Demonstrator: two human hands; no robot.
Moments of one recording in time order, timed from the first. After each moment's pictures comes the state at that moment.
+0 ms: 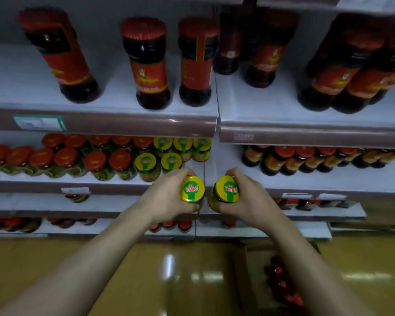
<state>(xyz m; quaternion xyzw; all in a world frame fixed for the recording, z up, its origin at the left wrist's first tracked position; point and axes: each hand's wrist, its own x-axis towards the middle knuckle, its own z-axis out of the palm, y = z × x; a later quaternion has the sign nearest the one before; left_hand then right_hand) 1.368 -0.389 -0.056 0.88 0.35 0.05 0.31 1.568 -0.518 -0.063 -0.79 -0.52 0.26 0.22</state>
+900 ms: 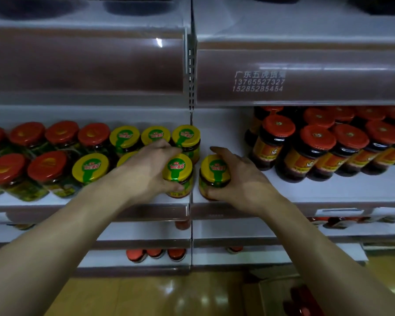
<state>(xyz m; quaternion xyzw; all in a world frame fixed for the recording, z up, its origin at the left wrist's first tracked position) 1.459 -0.286 -0.158 0.92 0.35 -0.02 0.18 1.657 -0.414 -0.204 -0.77 -0.56 0.21 0.23</state>
